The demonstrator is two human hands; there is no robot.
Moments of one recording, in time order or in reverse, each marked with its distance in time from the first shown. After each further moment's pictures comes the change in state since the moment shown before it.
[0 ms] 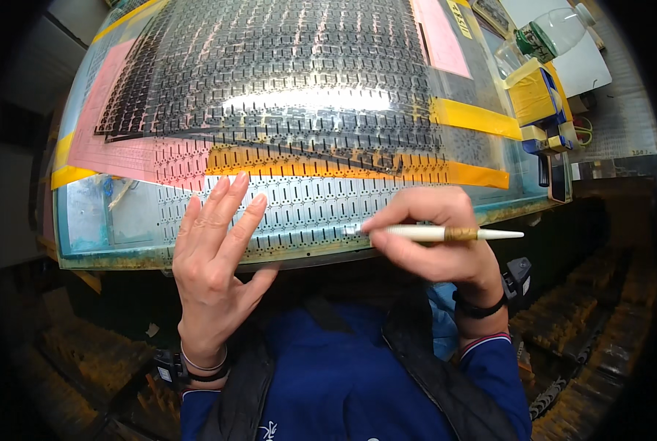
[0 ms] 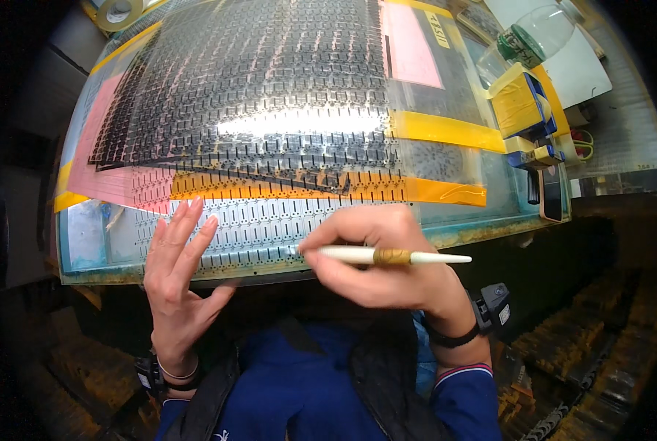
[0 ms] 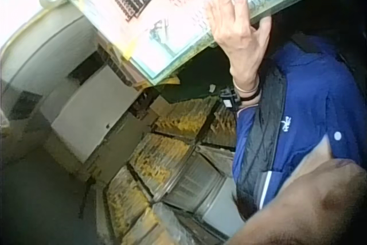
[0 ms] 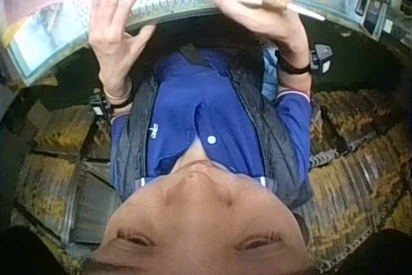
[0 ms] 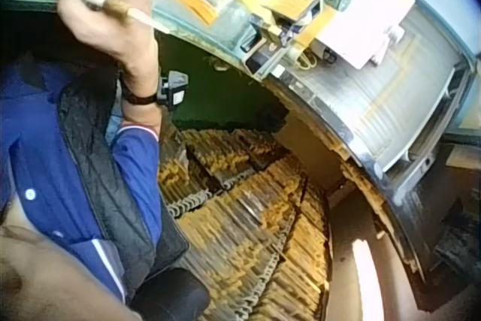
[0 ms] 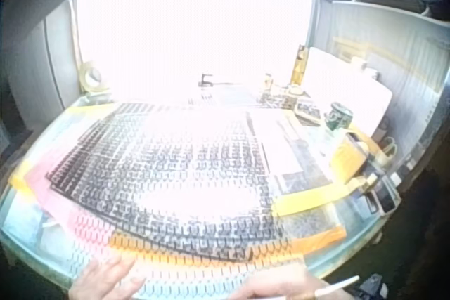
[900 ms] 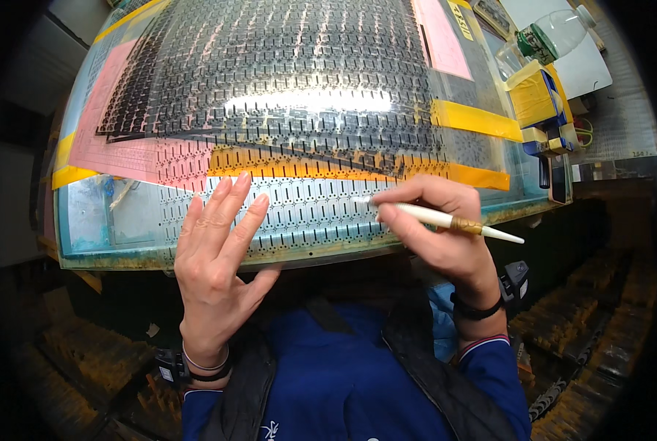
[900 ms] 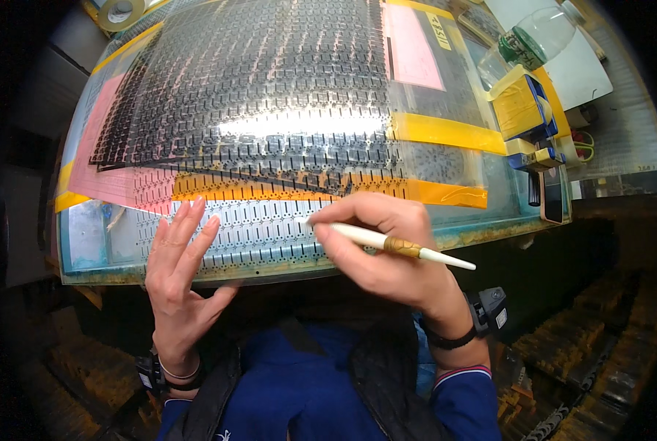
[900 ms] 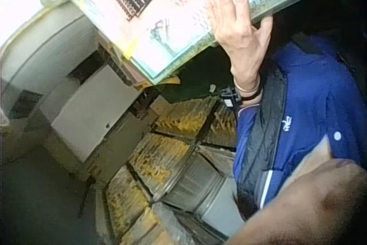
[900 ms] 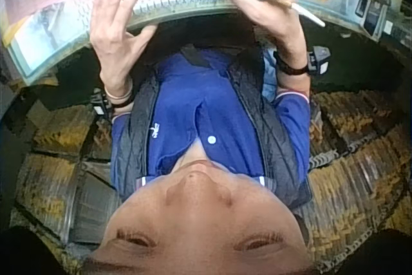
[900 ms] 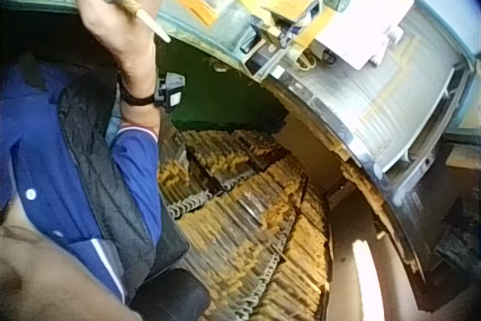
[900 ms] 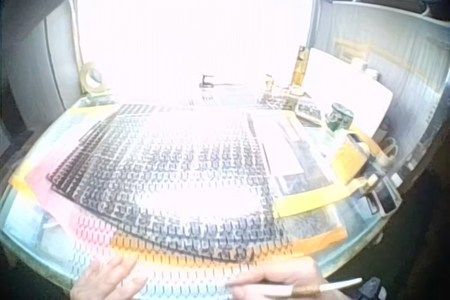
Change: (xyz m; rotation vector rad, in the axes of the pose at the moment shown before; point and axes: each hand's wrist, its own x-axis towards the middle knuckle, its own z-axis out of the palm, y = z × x) left_hand 0.001 0.000 0.001 0.008 -0.001 -0.005; right_hand -0.001 0.001 0.008 0.048 0.201 0.134
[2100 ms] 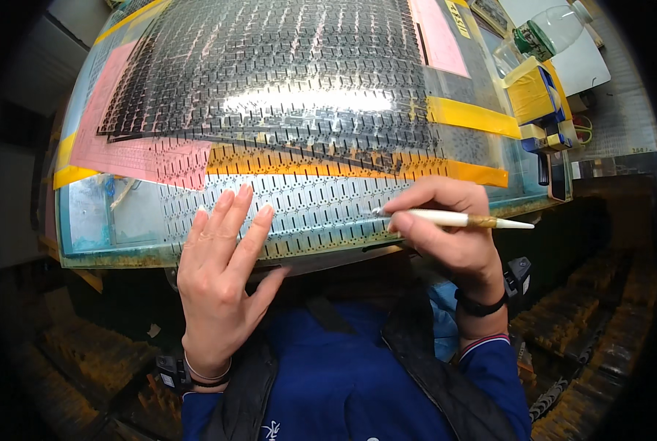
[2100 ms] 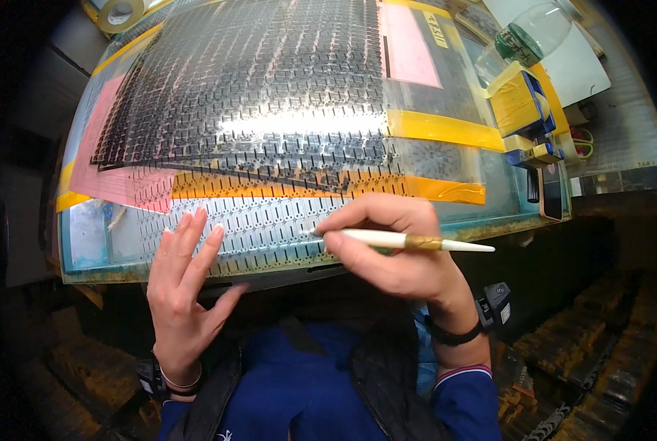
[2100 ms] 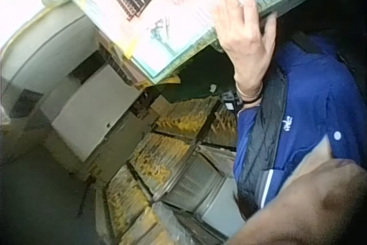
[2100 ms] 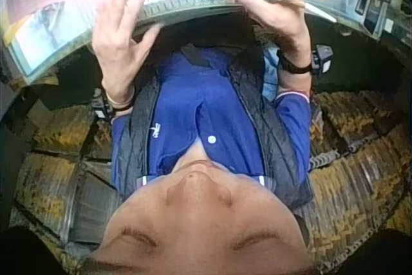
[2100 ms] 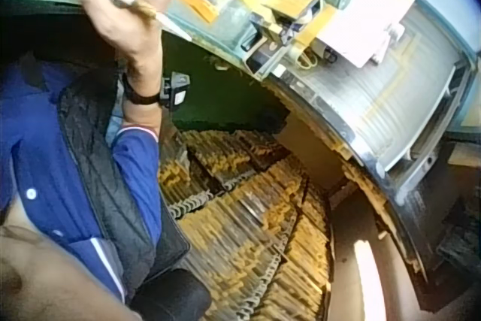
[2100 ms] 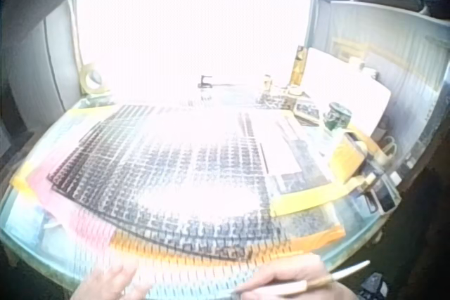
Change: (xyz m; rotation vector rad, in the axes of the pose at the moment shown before) left_hand -0.007 0.018 -0.005 0.016 -0.029 -0.033; right_hand -0.007 -0.007 -0.018 0.186 -0.125 0.152
